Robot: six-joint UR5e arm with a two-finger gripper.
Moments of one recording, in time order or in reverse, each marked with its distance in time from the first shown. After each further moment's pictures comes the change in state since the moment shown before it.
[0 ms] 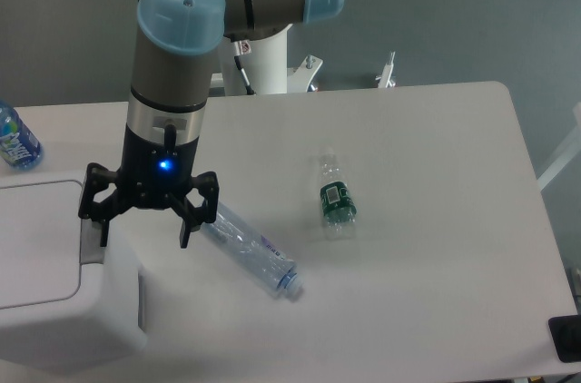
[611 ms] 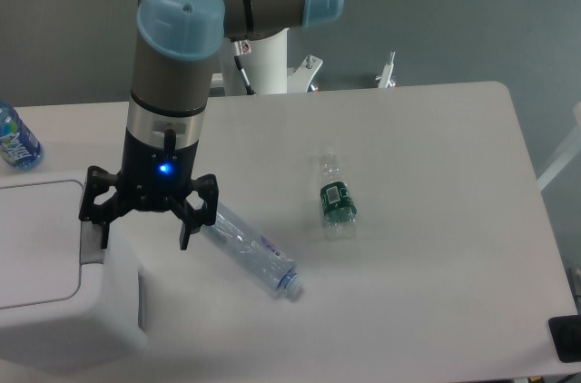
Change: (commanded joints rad) arm -0.002 -0.003 -0.006 0.000 0.000 0.002
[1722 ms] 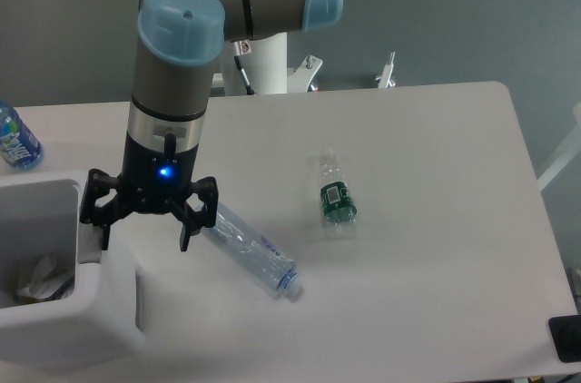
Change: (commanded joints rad) arm 0.000 0.006 0.023 0.008 0.000 0.005
